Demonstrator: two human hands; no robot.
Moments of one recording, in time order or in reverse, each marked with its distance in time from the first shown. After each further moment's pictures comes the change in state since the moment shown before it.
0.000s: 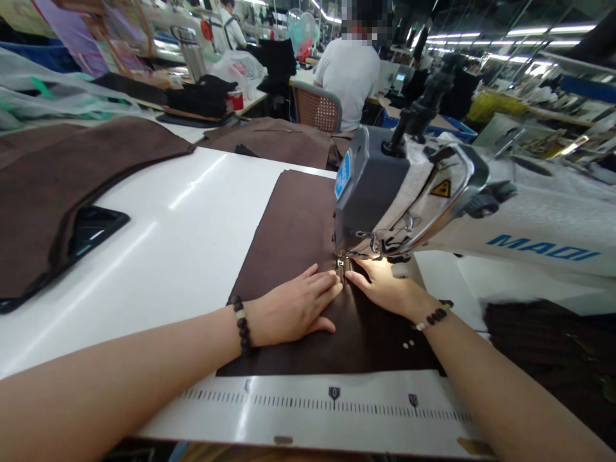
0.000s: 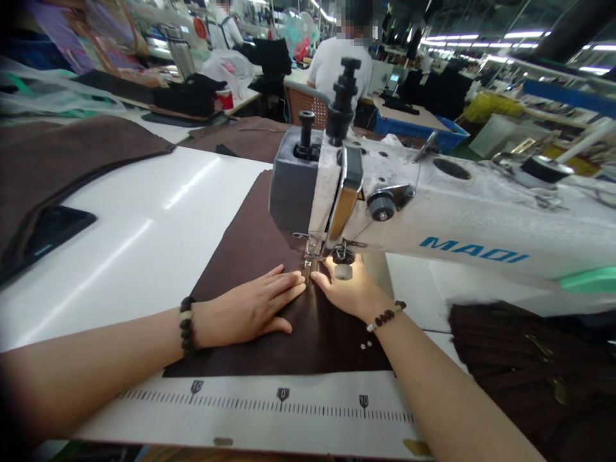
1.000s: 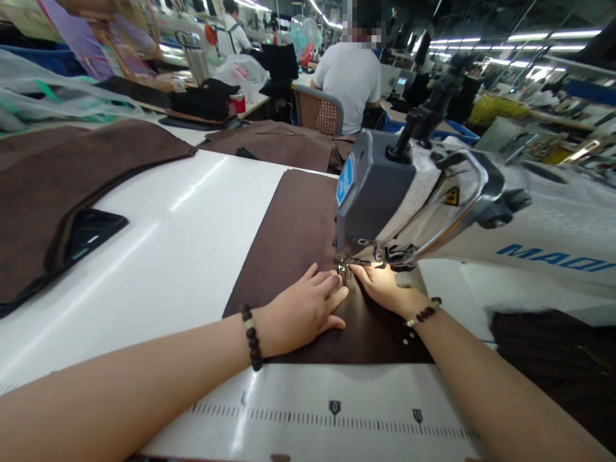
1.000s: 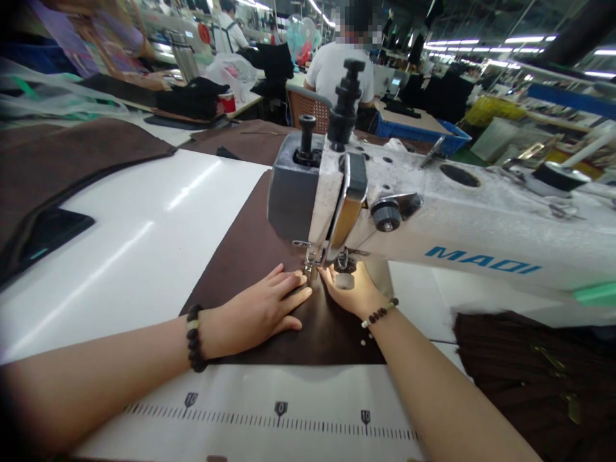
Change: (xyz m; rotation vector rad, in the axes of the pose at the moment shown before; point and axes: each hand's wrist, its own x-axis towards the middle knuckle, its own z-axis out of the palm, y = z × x) left_hand 0.012 0.004 0.002 0.015 0.022 -0.137; right_hand 0.016 0.025 0.031 -0.166 0.048 -0.106
